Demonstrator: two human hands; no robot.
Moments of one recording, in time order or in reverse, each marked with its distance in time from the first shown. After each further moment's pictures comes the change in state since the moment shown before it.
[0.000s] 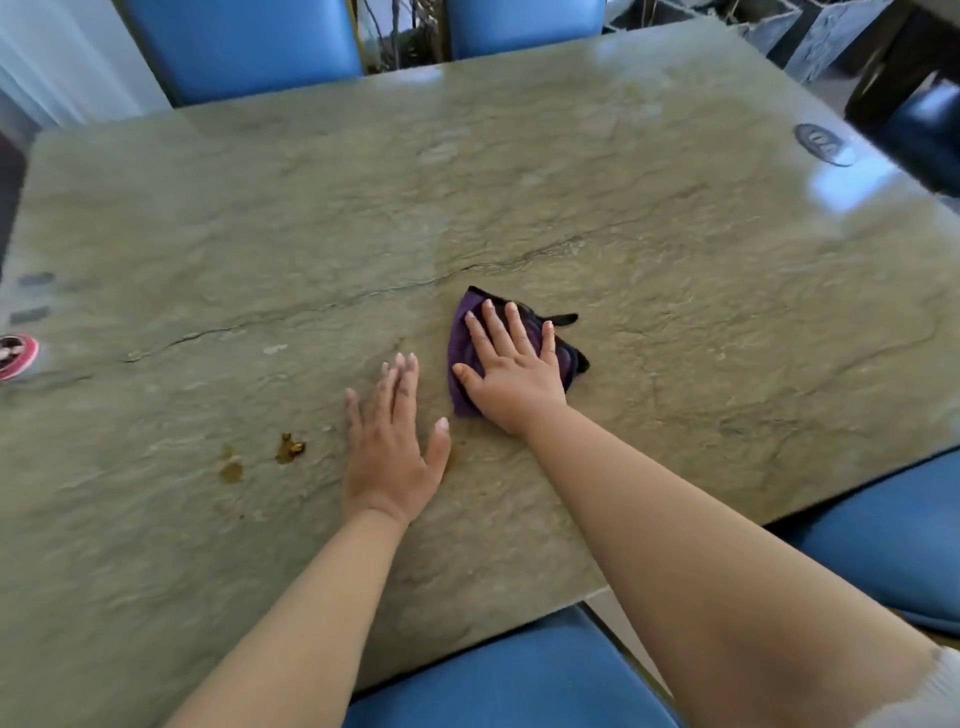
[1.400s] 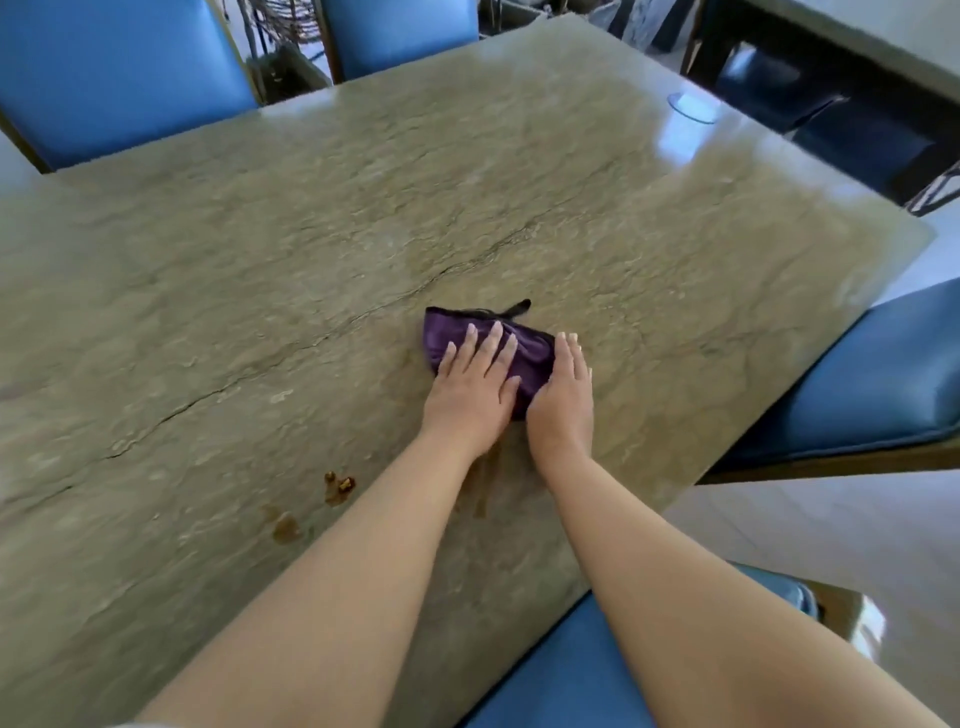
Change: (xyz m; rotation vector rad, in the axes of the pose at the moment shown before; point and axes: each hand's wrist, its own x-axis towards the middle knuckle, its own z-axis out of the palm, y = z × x) left_hand 0.066 0.015 -0.008 0.072 -0.377 0.529; right_hand -0.054 -0.046 0.030 0.602 0.557 0.688
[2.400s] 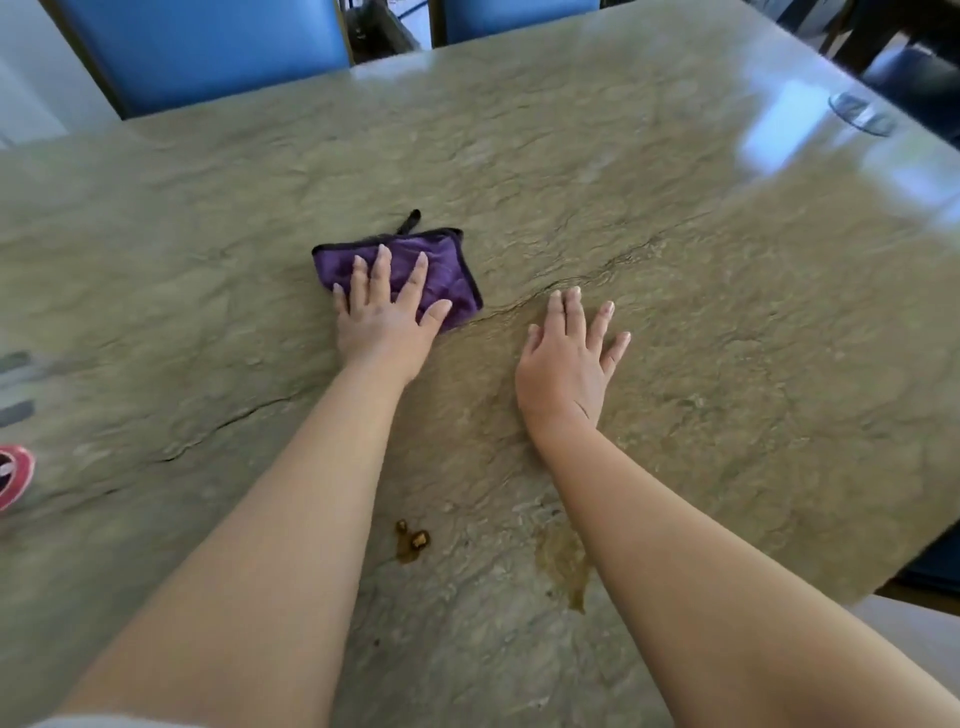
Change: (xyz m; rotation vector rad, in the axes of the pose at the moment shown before) left_hand 0.049 -0.181 -0.049 0.030 0.024 -0.530; right_hand 0.061 -0.091 0.093 -0.433 -0.070 -0.157
